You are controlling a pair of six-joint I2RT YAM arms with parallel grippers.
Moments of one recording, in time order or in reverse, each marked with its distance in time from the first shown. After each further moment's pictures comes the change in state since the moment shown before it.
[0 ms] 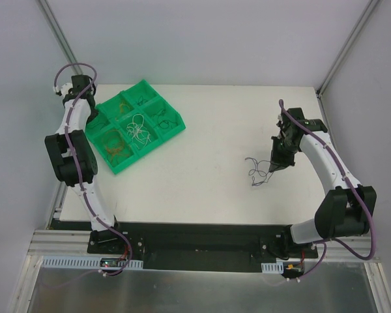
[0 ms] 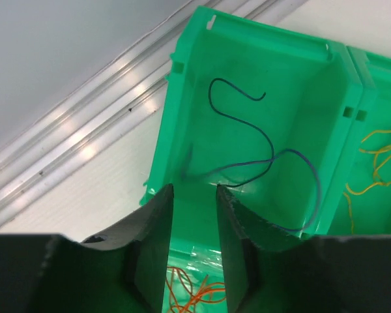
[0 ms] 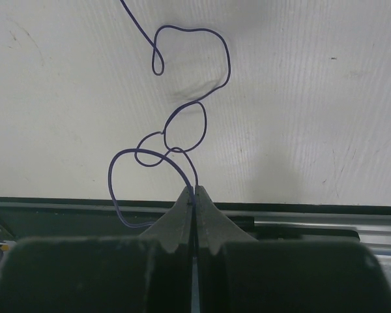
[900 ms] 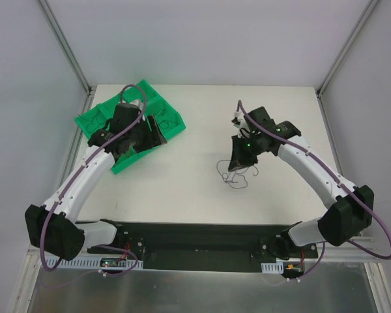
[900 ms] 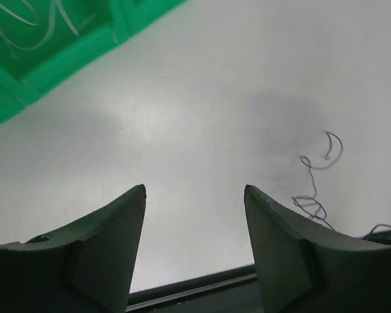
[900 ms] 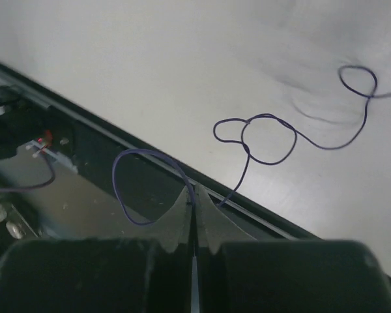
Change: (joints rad) left arm -0.534 -0.719 -0.513 -0.052 0.494 -0.113; right arm 0.337 -0.011 0.053 0.113 -0.210 0.077
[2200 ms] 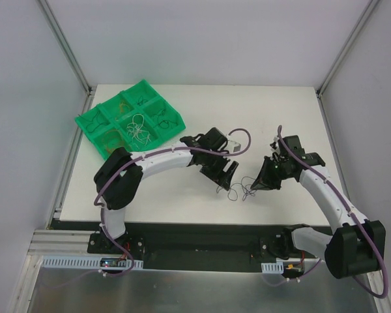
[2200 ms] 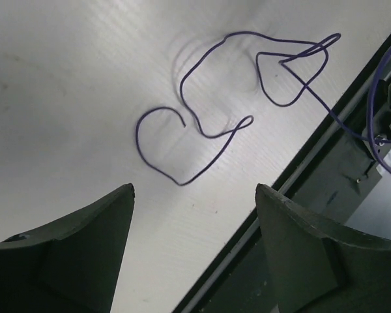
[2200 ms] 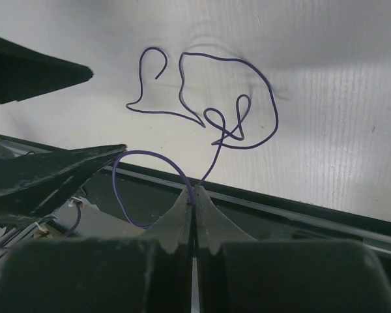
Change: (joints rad) left arm -0.587 0.579 0.168 0.157 0.357 0.359; right arm -0.252 -0.290 -0.465 0.153 -0.079 0.170
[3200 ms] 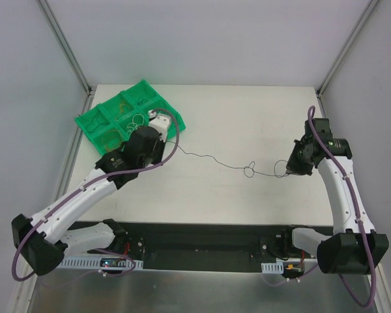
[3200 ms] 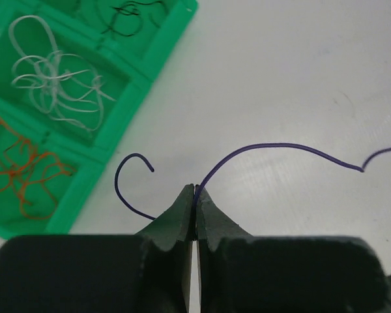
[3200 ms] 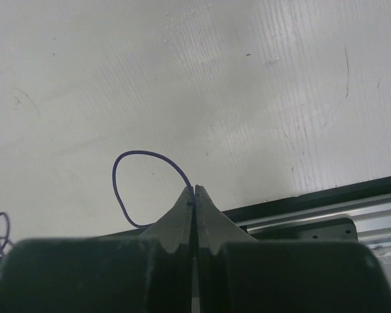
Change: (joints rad) left arm 0.166 -0.732 -0.341 -0.013 -0.668 0.151; right arm -0.214 -0.002 0.313 -0.248 0.413 -0.154
